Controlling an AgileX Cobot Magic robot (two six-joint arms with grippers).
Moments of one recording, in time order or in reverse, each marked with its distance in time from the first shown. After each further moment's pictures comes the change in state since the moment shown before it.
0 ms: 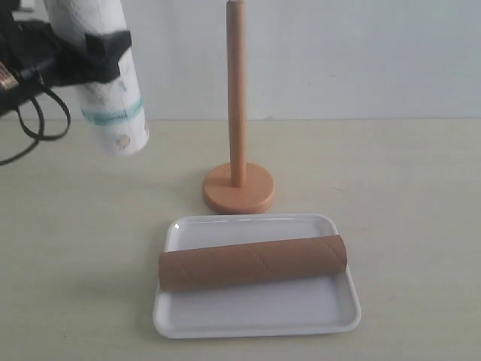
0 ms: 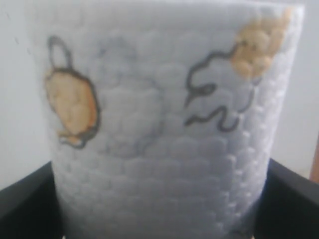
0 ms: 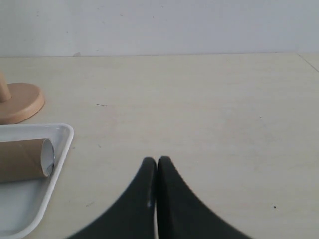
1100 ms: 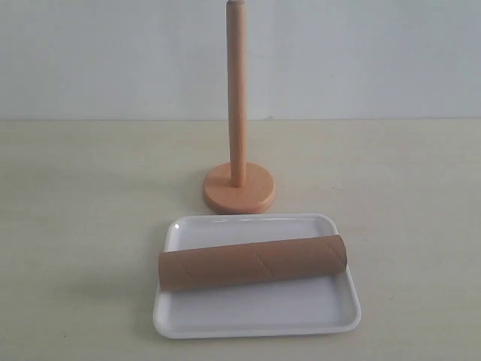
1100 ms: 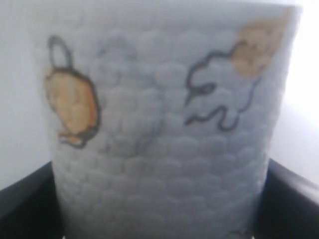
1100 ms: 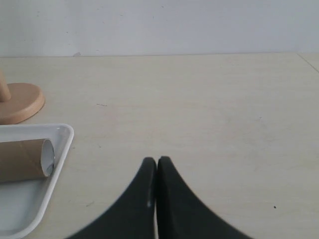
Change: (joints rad) left arm -0.143 -0.119 -0.518 0.471 0.099 -0.624; right arm 0.000 0.000 0.000 0.000 0.000 0.000
